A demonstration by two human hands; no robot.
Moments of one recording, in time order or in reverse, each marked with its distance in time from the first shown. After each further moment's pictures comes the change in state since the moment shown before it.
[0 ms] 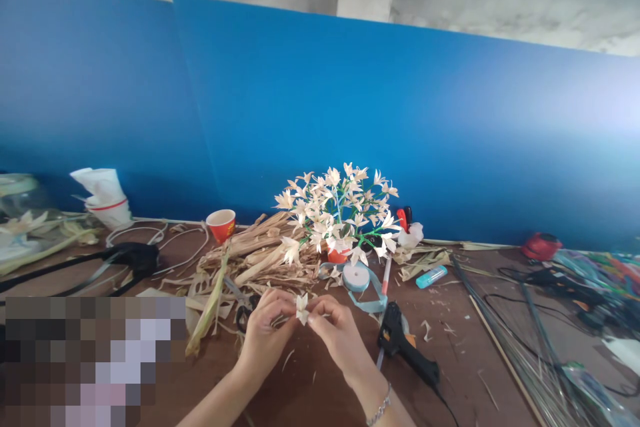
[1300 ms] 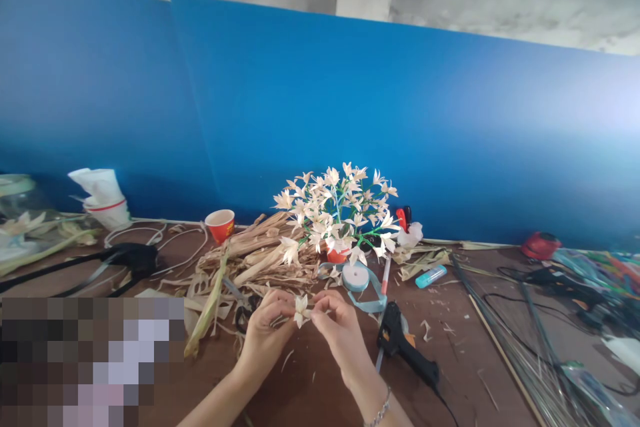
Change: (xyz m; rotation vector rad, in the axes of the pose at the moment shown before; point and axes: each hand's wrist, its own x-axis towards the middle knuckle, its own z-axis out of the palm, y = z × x) left_hand -0.003 -0.001 0.002 -0.125 -0.022 -0.063; right_hand -0.002 -0.004 0.001 0.017 0.122 0.033
